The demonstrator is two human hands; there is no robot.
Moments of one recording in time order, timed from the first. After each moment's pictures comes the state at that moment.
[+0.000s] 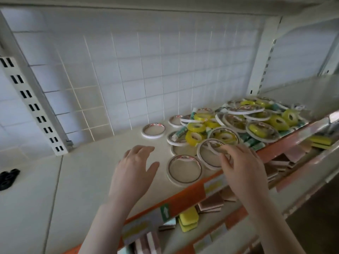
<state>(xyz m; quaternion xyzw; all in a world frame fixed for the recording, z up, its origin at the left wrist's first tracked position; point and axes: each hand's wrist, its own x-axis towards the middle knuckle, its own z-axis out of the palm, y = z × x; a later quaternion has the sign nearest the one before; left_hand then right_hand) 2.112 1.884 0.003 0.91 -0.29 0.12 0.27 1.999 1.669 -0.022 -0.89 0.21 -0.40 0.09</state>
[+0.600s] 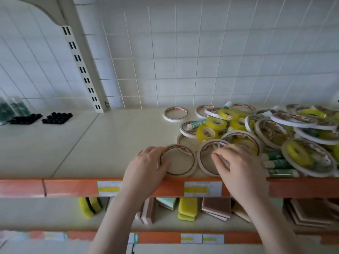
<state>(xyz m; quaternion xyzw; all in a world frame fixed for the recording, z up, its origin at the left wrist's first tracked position) 2.049 1.815 -0.016 0.96 -0.08 0.10 0.27 2.034 1.600 -0.029 -0.91 -0.09 -0.37 0.17</state>
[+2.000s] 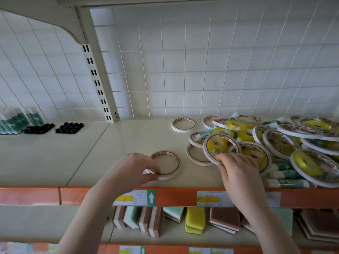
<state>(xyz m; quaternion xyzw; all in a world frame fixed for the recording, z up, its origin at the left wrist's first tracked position) 2.071 1.884 0.007 0.95 -0.25 0.00 0.18 2.039 1.619 -0.032 -0.92 -0.09 -0.36 0.11</state>
